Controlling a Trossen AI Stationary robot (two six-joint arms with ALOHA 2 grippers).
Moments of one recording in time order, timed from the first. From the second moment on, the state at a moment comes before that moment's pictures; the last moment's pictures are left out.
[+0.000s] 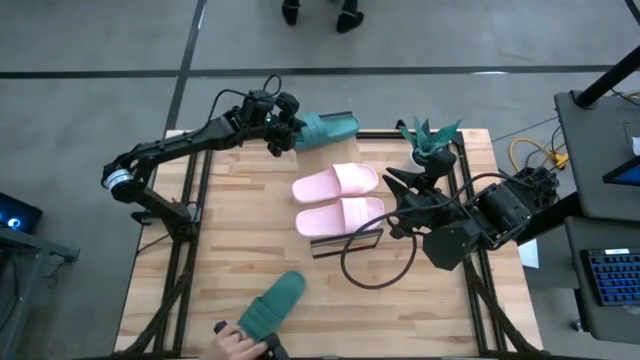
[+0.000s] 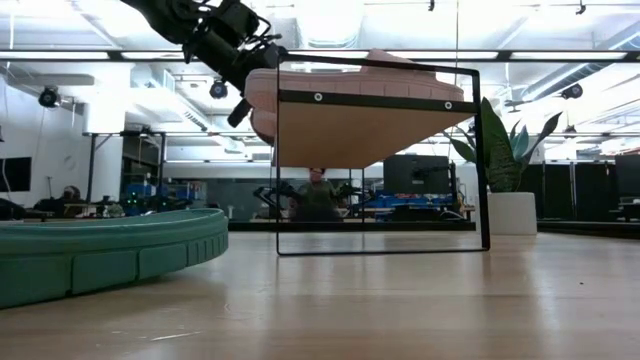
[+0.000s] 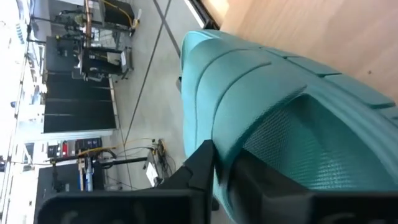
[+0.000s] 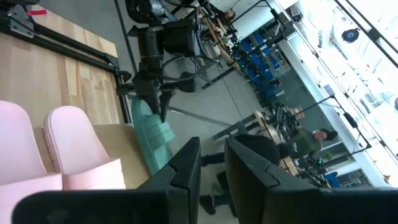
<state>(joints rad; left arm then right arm) 0.63 1.45 1.17 -0.16 0.07 1.45 0.56 1.62 2.12 -1.33 1.27 -0.08</state>
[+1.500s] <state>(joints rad) 0.51 1.37 1.18 -0.30 -0.34 1.04 0.56 1.62 2.12 -1.33 1.27 -0.09</state>
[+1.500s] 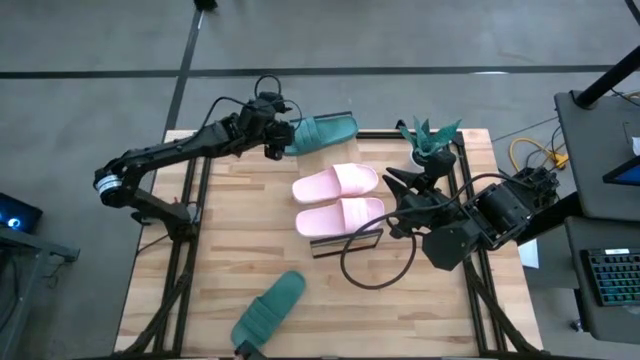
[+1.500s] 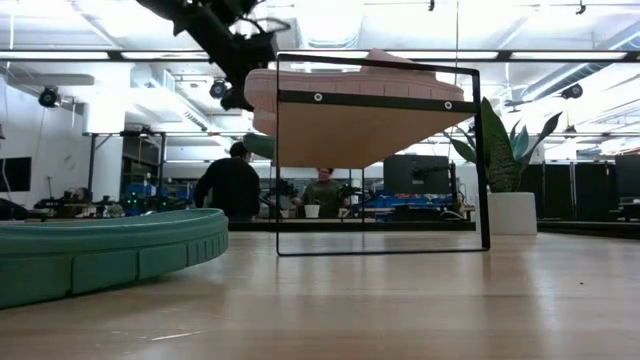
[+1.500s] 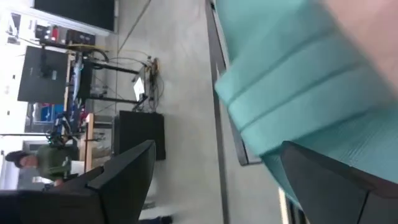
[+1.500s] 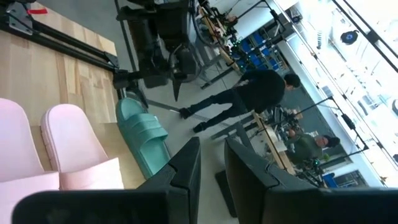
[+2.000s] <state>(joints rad) 0.41 1.37 1.17 -0.39 -0.29 1.03 0.56 1.62 2.12 -1.33 1.27 -0.09</state>
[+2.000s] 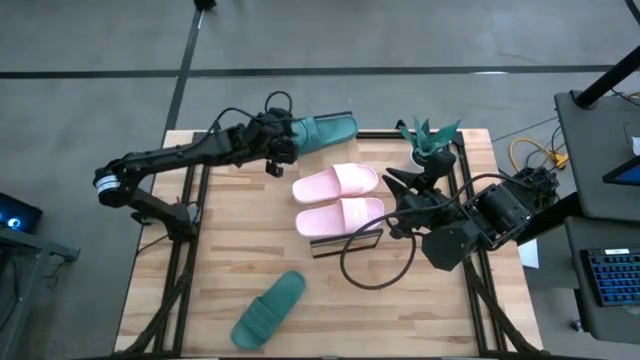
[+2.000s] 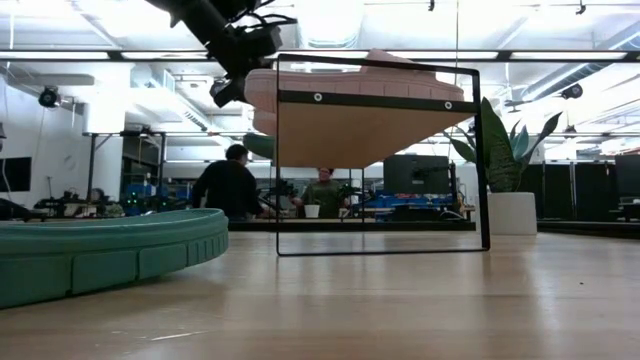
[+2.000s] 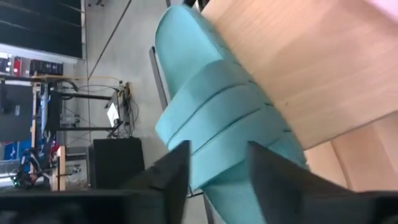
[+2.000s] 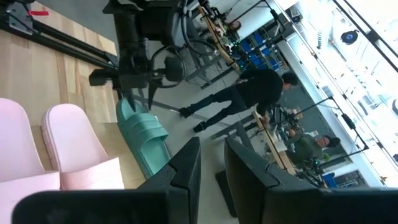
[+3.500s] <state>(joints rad) 0.39 1.56 1.17 -0.28 -0.27 1.11 0.56 1.62 2.09 -1.33 1.28 -0.09</state>
